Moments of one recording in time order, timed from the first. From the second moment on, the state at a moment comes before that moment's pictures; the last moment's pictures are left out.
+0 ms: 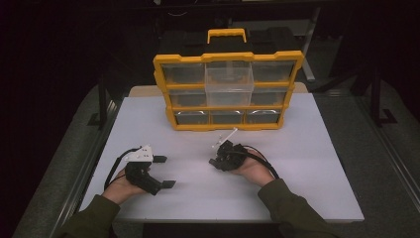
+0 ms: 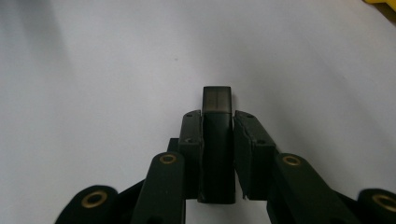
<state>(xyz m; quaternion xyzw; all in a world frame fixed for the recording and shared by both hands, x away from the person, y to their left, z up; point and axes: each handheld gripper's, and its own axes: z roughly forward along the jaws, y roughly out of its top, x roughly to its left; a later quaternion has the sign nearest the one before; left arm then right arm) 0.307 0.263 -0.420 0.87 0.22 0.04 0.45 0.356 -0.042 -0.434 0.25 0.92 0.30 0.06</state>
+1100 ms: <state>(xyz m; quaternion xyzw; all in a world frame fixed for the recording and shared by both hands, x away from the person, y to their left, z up) 0.308 0.264 -0.420 0.87 0.22 0.04 0.45 0.354 -0.089 -0.399 0.25 0.92 0.30 0.04</state>
